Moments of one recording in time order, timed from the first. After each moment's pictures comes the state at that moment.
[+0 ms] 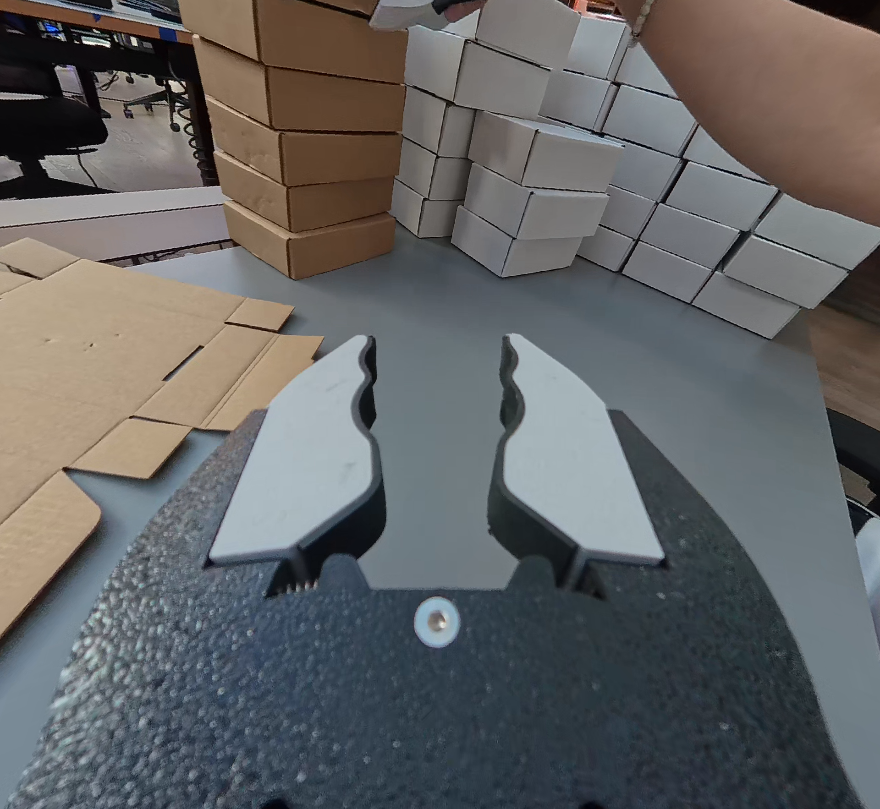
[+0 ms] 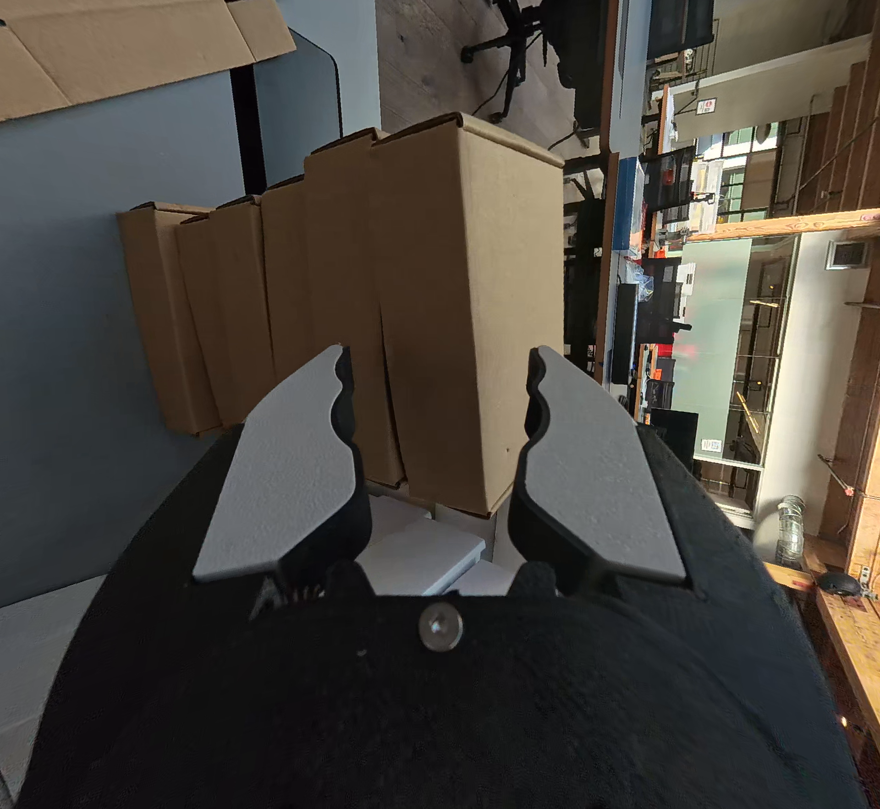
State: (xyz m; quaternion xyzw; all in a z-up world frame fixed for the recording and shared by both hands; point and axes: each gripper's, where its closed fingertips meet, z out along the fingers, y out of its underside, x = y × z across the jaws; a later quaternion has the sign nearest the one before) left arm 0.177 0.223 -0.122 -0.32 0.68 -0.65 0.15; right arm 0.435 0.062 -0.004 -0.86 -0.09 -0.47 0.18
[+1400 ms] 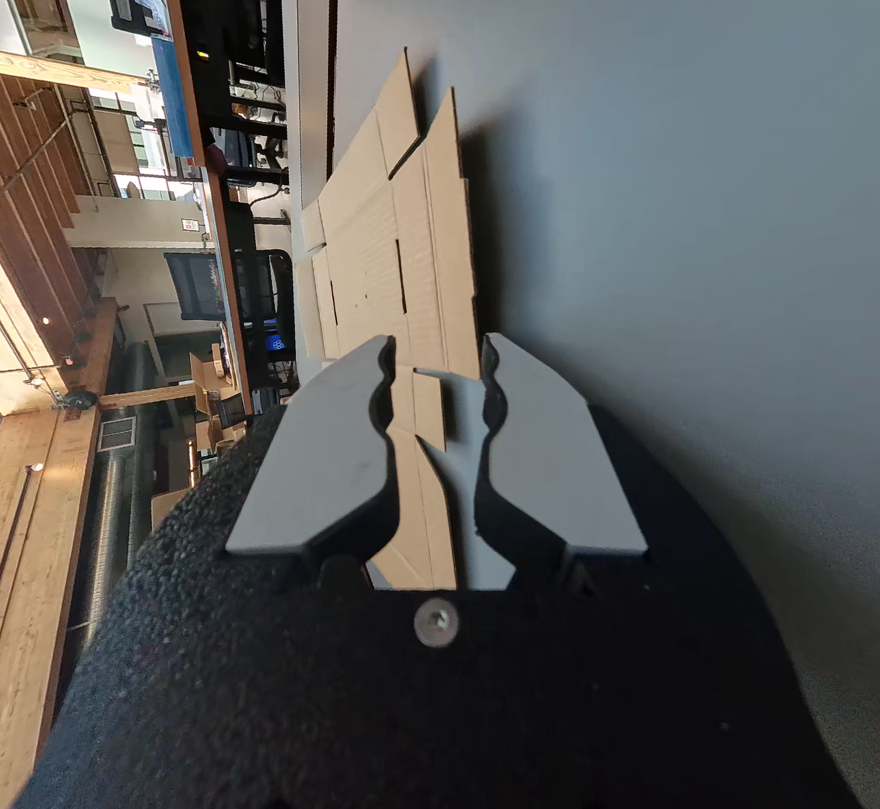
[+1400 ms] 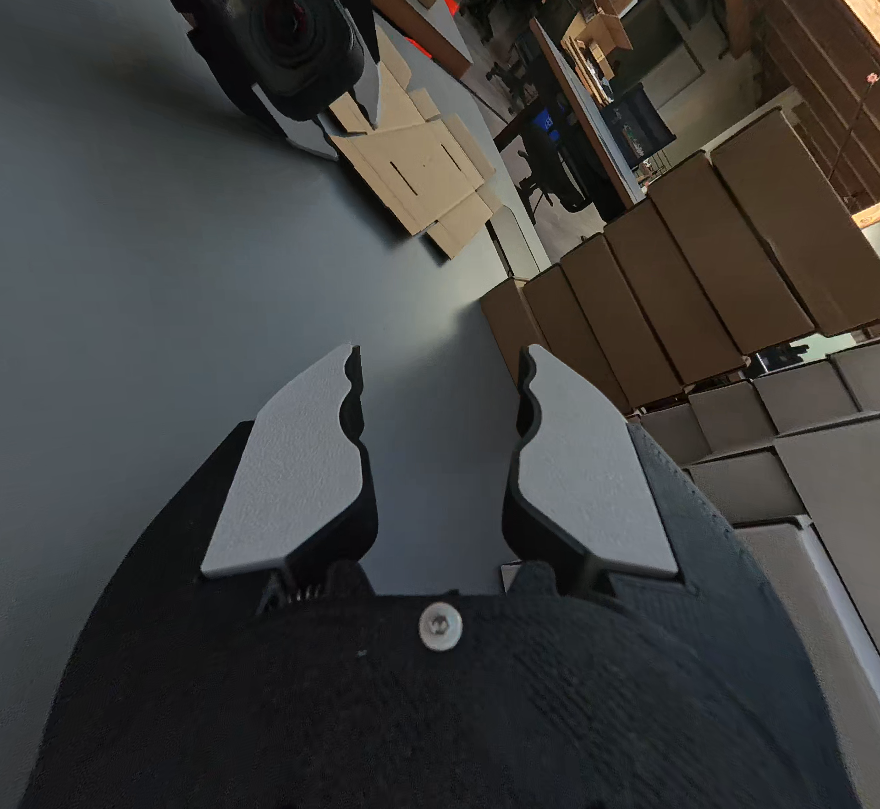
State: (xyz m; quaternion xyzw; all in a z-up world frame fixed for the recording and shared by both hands) left arm 0.289 0.257 -0.221 -0.11 0.86 -0.02 0.50; right arm 0.203 0.040 -0.141 -0.81 -0.01 -0.41 0.42
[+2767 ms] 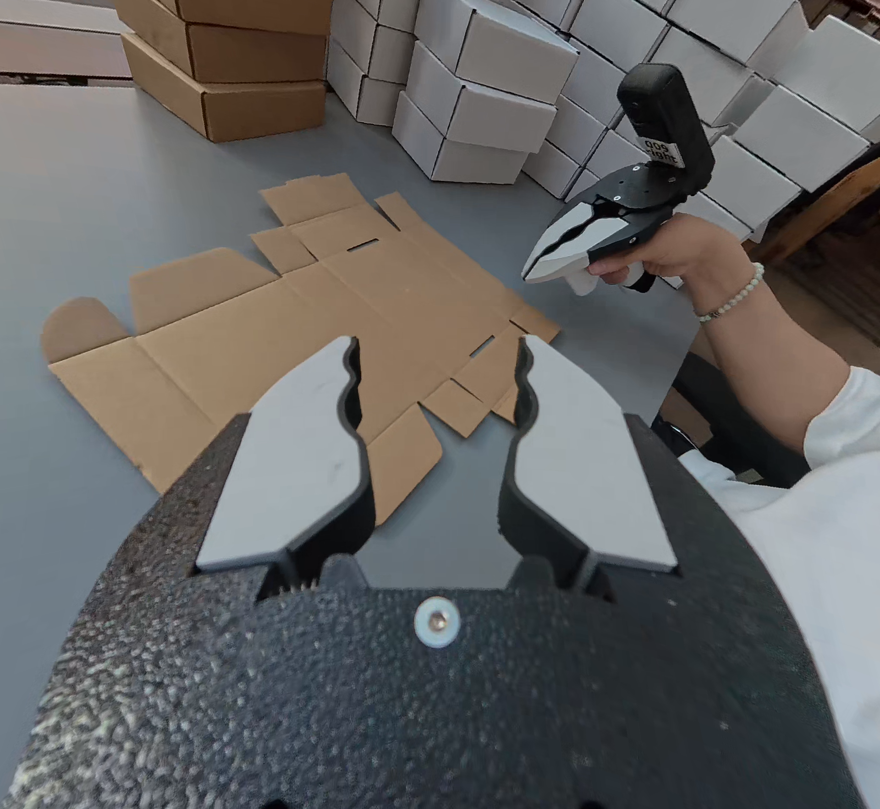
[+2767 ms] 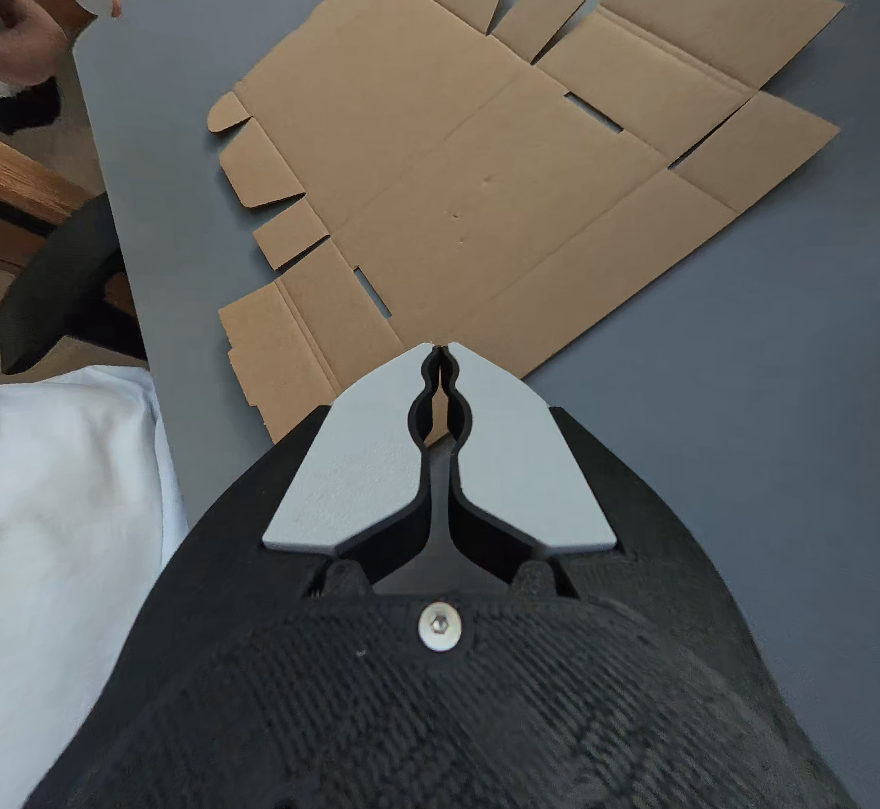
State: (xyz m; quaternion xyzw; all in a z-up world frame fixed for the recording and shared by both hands) left arm 0.065 0.200 -0.120 -0.40 0.71 -0.58 0.08; right arm 0.106 0.003 -0.201 -0.86 0.28 0.04 0.42
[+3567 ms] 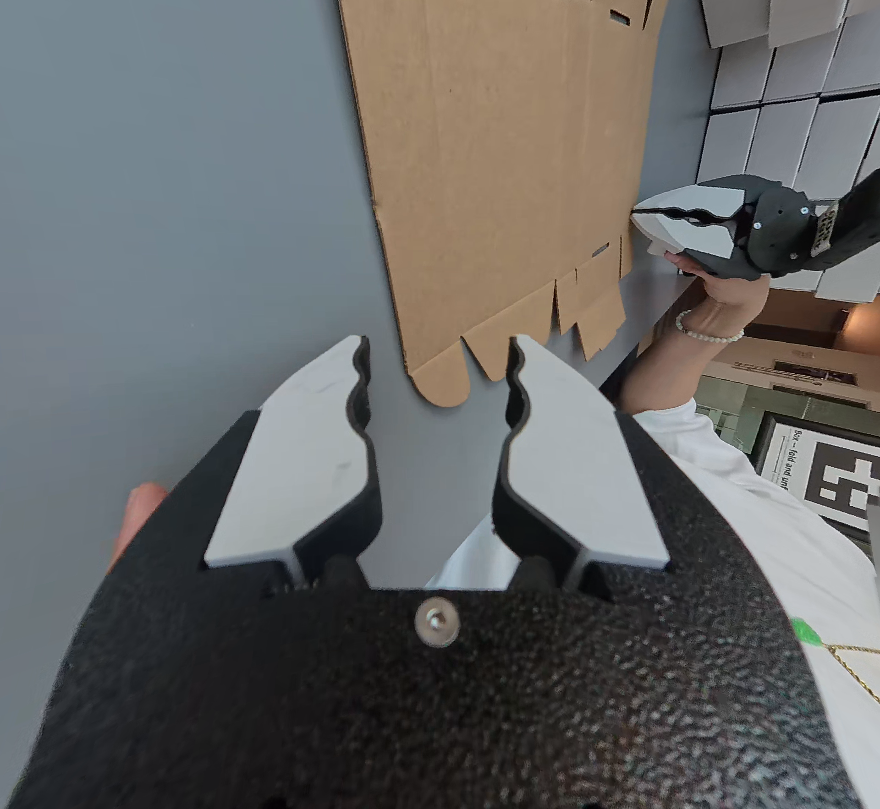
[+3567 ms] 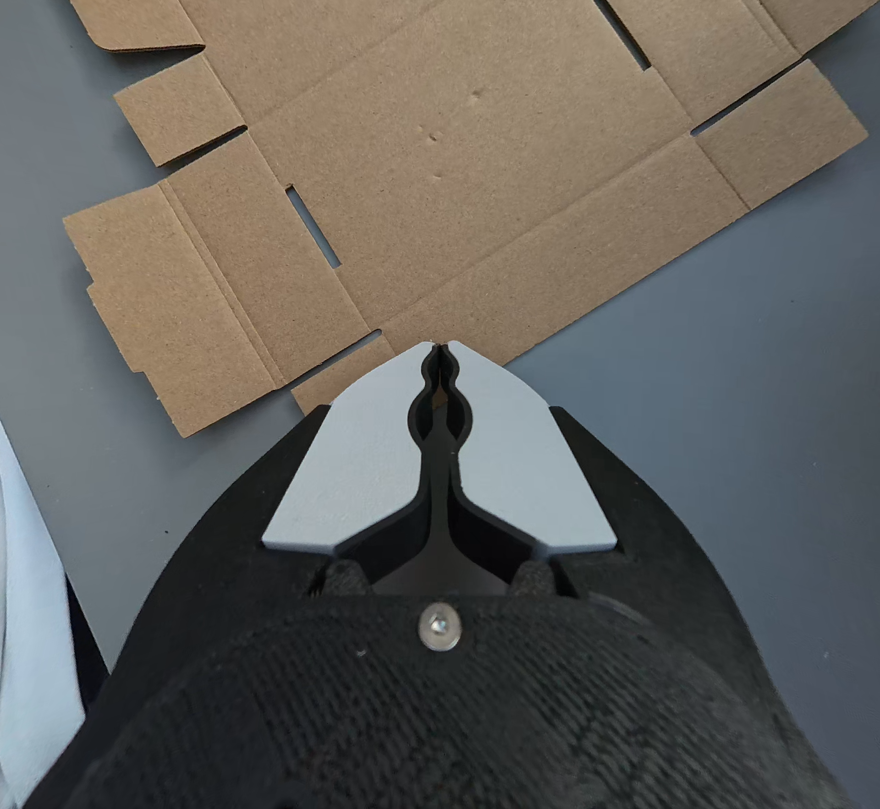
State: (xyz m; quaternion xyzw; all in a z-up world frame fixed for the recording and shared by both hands) left arm 0.081 0.290 -0.212 -0.64 0.64 -0.34 -0.24; right arm 0.109 -0.002 -0.236 -0.92 0.23 -0.04 0.31
